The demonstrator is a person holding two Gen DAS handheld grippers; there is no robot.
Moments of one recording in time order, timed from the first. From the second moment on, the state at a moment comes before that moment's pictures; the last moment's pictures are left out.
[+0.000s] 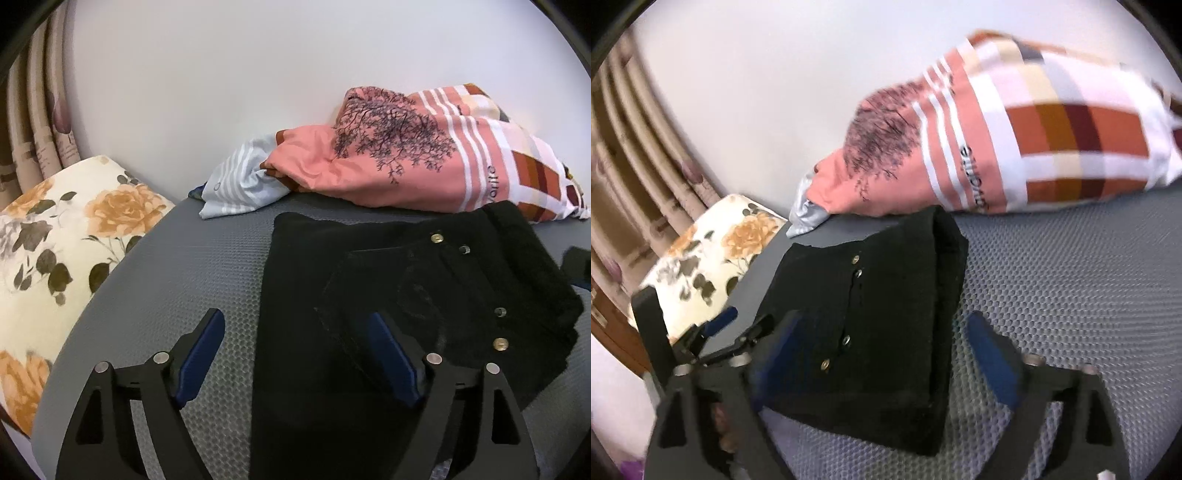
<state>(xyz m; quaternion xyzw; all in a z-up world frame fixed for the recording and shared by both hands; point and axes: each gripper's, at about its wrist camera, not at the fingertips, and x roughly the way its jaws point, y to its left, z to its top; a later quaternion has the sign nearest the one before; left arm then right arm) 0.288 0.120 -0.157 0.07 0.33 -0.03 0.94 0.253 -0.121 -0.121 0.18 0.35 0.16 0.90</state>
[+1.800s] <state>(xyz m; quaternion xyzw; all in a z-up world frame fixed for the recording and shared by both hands) 0.234 0.110 -0.148 0.05 0.24 -0.02 0.97 0.222 -0.071 -0.149 0.06 0.35 0.10 0.93</state>
